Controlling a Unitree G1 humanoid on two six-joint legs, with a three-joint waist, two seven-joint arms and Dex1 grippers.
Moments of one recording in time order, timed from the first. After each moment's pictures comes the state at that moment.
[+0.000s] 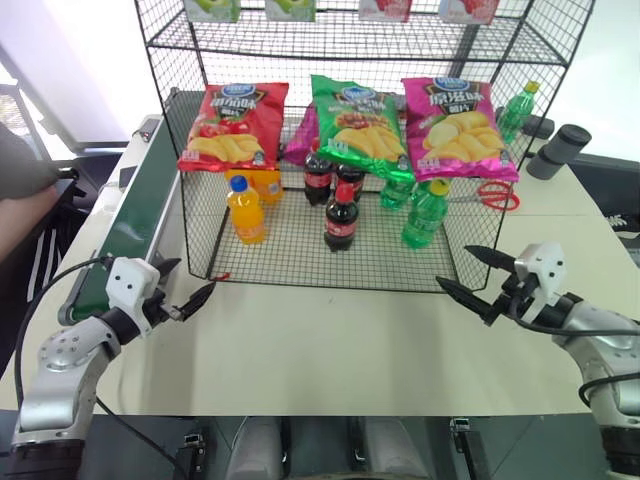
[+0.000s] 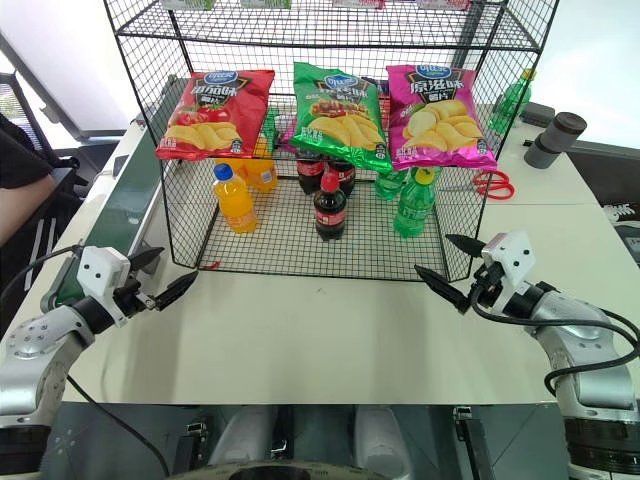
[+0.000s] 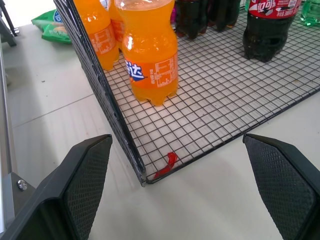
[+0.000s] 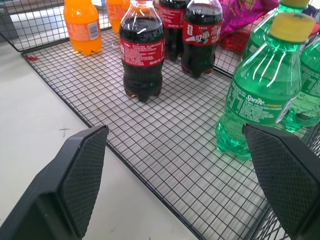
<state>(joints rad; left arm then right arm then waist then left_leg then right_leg) 0.07 0.63 0.26 -0.09 -0.38 0.17 -0.72 0.01 -0.68 -0.28 -0.13 0.46 0.20 0.88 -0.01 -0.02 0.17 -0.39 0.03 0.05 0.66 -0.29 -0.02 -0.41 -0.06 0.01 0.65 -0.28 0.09</state>
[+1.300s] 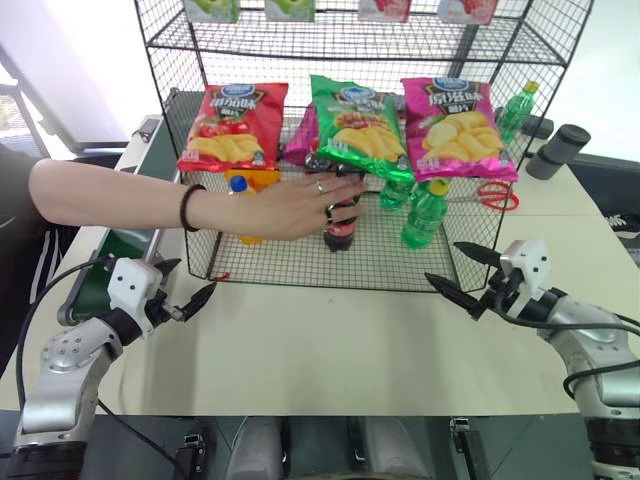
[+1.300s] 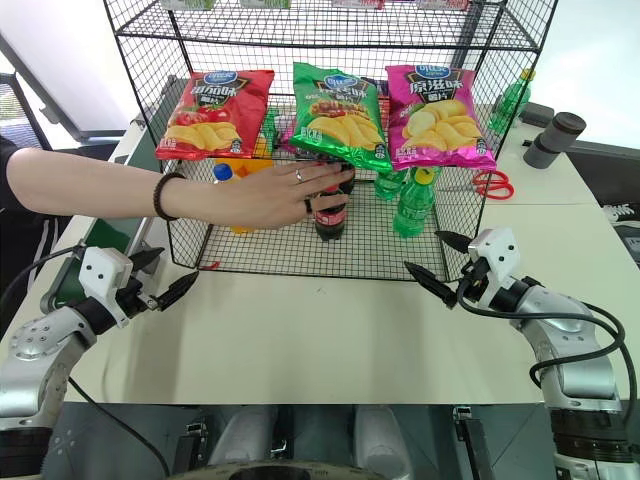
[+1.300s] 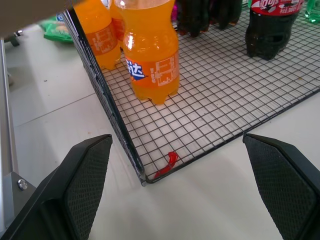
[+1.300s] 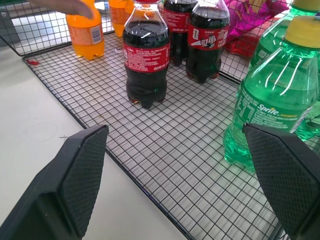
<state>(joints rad) 0.08 0.62 0.26 -0.12 -0.36 0.16 -0.70 -0.02 -0.65 -0.23 -0.13 0.44 0.20 0.86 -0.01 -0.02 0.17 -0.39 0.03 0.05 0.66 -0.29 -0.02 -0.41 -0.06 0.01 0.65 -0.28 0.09</state>
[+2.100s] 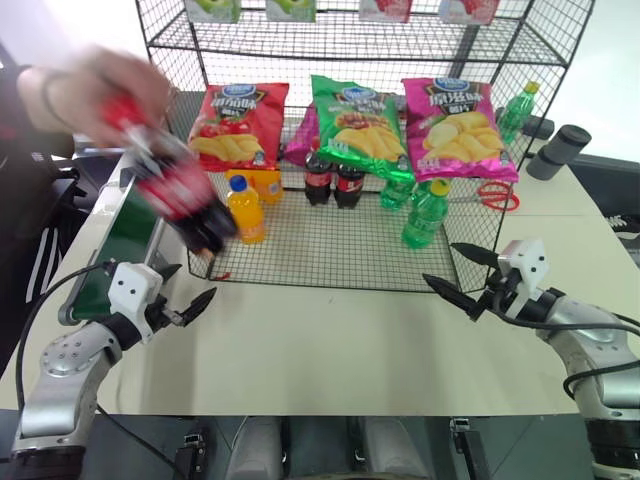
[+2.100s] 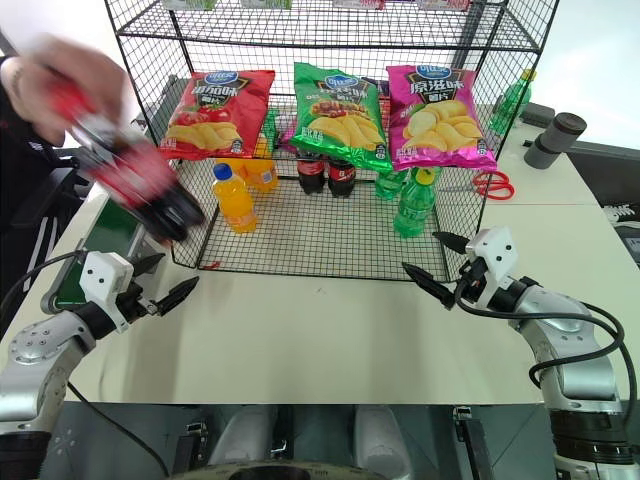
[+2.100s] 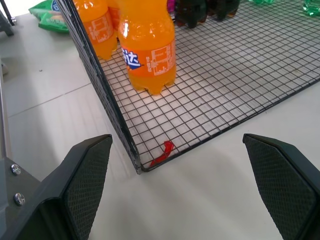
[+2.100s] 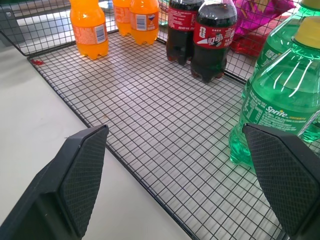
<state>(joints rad) 0.10 0.62 0.26 -0.13 -0.36 0.19 -0.70 -0.03 -0.65 -0.23 -0.15 0.44 0.23 0.86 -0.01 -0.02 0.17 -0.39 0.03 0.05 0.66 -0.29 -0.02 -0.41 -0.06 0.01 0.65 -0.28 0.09</state>
